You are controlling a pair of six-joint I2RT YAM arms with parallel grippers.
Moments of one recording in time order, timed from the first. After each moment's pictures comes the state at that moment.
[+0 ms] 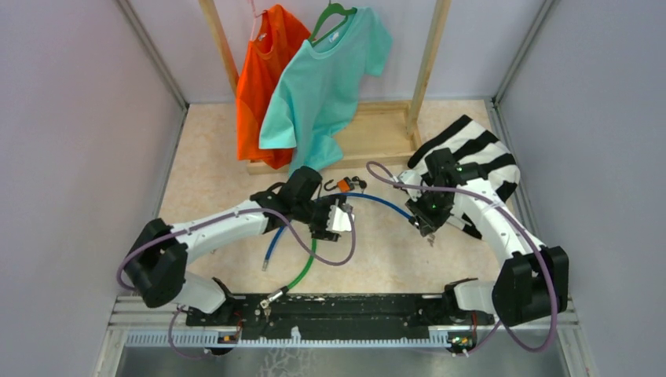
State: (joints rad) left arm -0.81 1.41 0.88 -0.25 0.53 0.89; right arm 0.25 1.26 0.98 -1.09 -0.21 -0.59
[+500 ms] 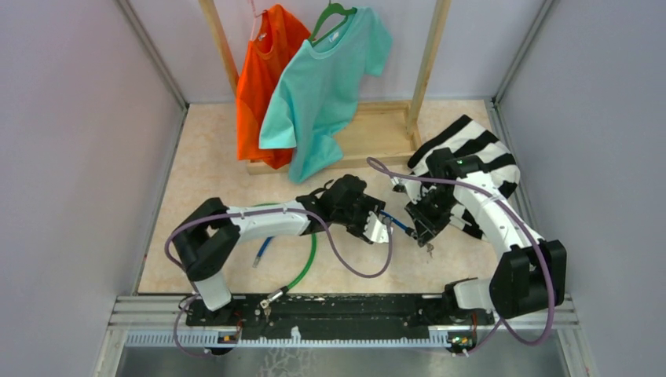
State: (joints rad) left arm -1.00 1.73 1.05 0.02 0.32 1.03; right arm 0.23 1.31 1.07 -1.32 -0.36 -0.58
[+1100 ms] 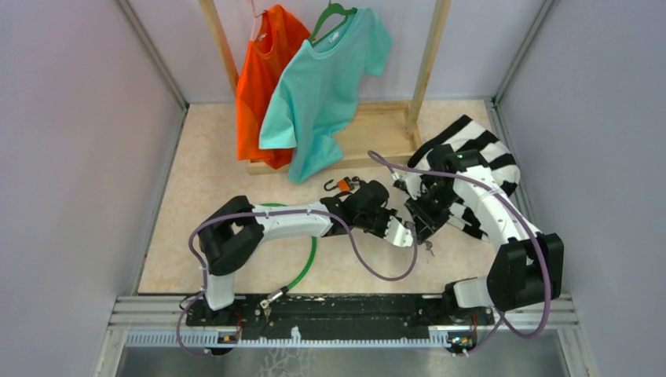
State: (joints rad) left arm -1.10 1.91 1.25 -0.03 0.22 0.96; right arm 0.22 1.35 1.10 -1.35 -0.41 -0.58
